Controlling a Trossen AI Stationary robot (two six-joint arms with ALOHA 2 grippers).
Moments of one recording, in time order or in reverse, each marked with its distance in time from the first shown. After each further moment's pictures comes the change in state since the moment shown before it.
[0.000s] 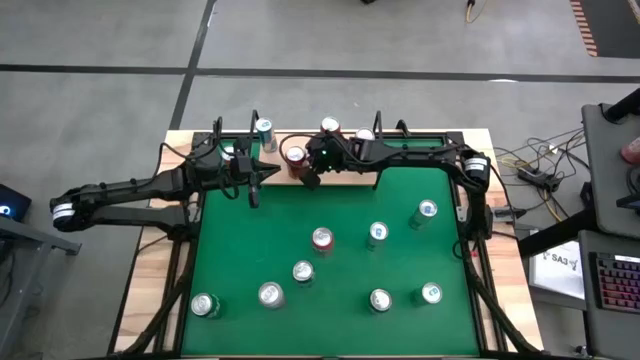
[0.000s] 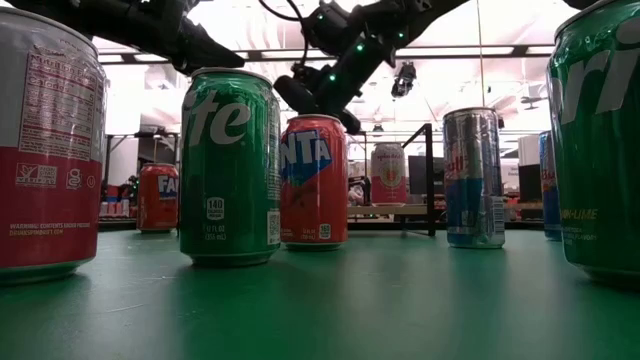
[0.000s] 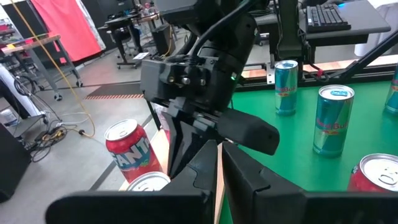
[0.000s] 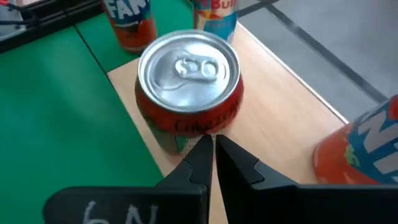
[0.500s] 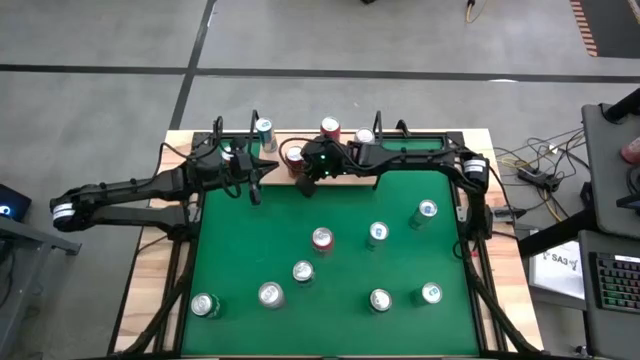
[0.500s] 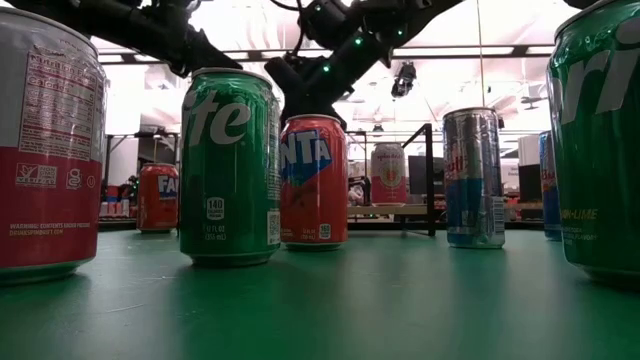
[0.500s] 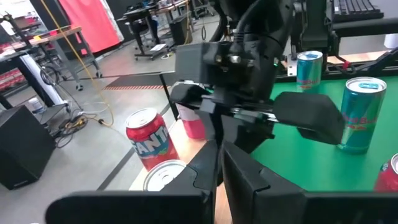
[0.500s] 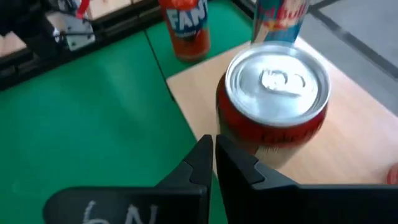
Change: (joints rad) left arm 0.000 0.000 0.000 -0.017 -0.087 0.002; right arm 0.027 0.006 0.000 0.080 -0.135 0.017
